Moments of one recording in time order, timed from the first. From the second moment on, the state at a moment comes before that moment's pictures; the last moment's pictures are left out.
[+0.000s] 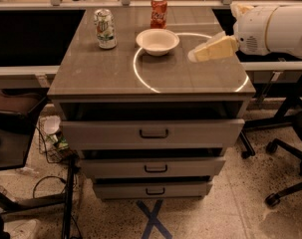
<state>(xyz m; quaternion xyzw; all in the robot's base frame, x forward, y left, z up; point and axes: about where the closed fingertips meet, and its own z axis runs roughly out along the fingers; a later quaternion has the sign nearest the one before) 0.632 -0.160 0.983 -0.41 0.71 0.11 0.56</state>
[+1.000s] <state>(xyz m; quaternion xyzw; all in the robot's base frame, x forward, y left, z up) 0.702 -0.070 0.930 -0.42 0.69 0.18 0.56</state>
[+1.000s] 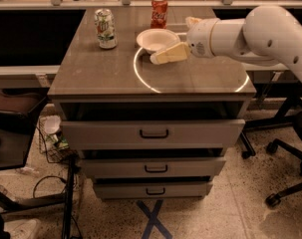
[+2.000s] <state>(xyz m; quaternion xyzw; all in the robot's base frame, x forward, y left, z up) 0.761 0.016 0.912 -0.43 0.66 0.22 0.57</state>
